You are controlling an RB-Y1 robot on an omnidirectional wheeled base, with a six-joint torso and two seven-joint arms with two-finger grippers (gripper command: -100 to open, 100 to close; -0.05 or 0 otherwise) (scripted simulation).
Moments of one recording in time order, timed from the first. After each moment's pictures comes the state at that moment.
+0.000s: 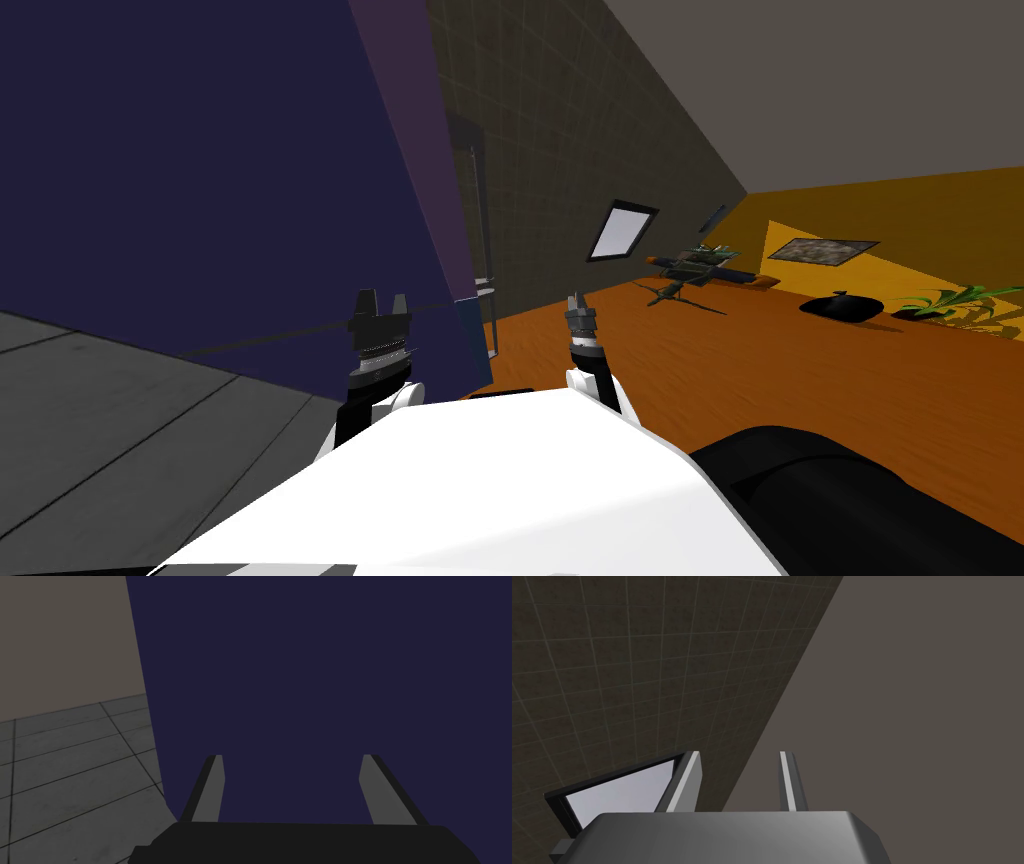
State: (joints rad) left arm 0.53 -0.04 0.02 -2.32 0.00 -0.58 0.01; right arm 0.51 -0.04 -0.01 -2.25 0.02 -0.45 -0.07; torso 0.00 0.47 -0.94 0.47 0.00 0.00
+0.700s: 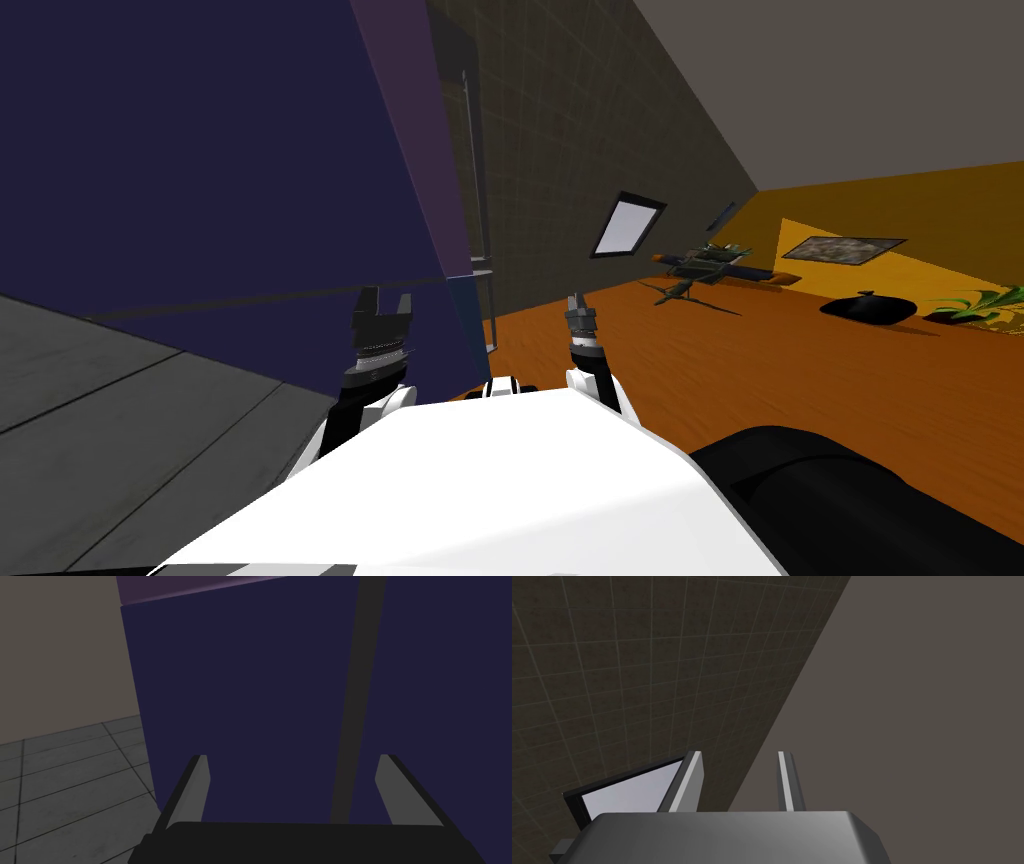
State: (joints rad) left arm 0.53 0.07 0.03 -2.34 0.01 -0.55 0.01; right arm 0.51 -0.04 -0.01 -2.25 0.02 -0.45 -0.07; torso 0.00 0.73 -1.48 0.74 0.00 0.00
